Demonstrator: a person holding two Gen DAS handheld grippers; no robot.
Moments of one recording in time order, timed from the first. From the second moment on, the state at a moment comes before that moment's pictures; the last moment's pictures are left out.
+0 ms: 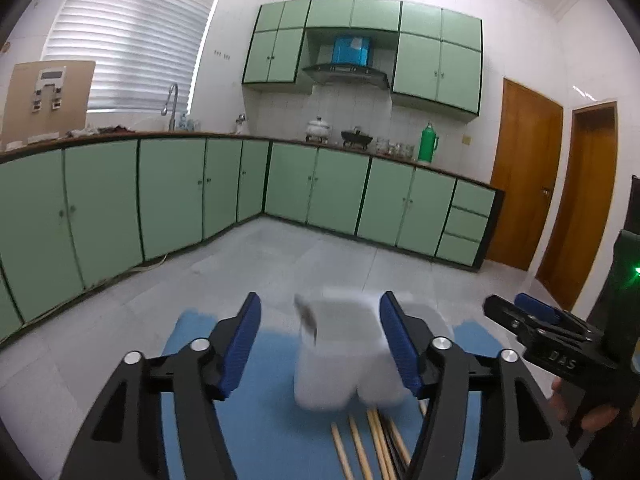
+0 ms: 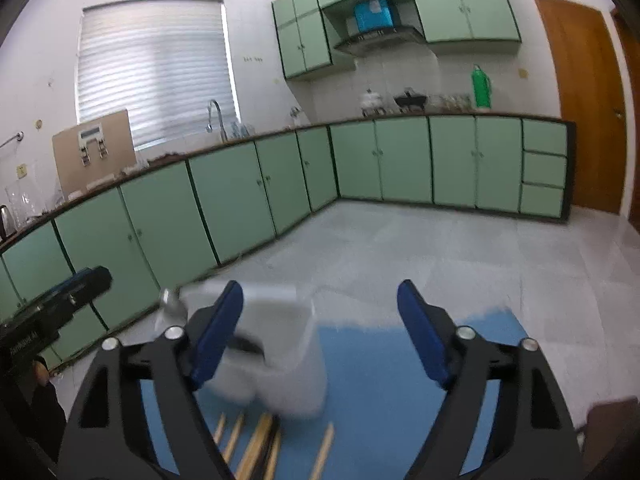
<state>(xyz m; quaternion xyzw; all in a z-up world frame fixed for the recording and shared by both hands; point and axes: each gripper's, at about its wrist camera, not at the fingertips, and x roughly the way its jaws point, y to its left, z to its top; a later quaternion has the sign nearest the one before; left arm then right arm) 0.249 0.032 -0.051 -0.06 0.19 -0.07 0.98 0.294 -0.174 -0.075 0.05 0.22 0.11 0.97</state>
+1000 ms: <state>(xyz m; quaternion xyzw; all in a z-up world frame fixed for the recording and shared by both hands) 0.121 0.014 -0.168 0.02 0.37 0.00 0.93 0.152 -0.130 -0.201 -0.03 0.43 0.08 0.90</state>
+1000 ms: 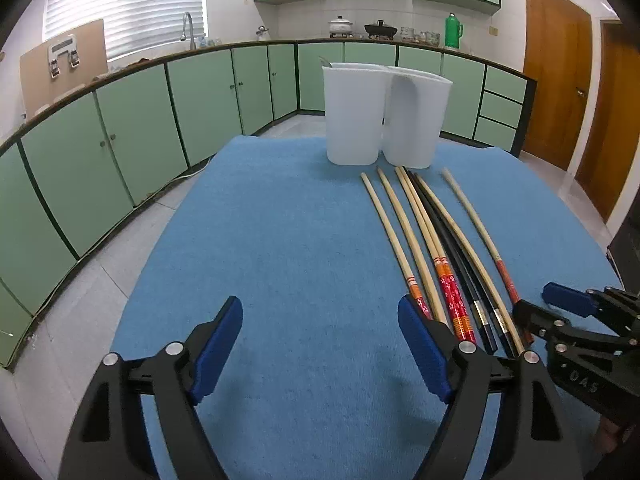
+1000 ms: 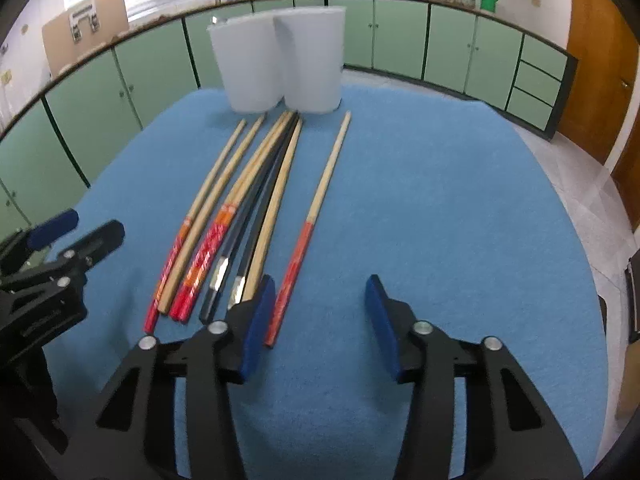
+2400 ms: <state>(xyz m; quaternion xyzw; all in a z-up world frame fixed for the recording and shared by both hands) 0.114 0.000 -0.190 0.02 0.44 -0.03 0.90 0.127 -0.178 -0.199 0.00 0.42 0.08 0.90</state>
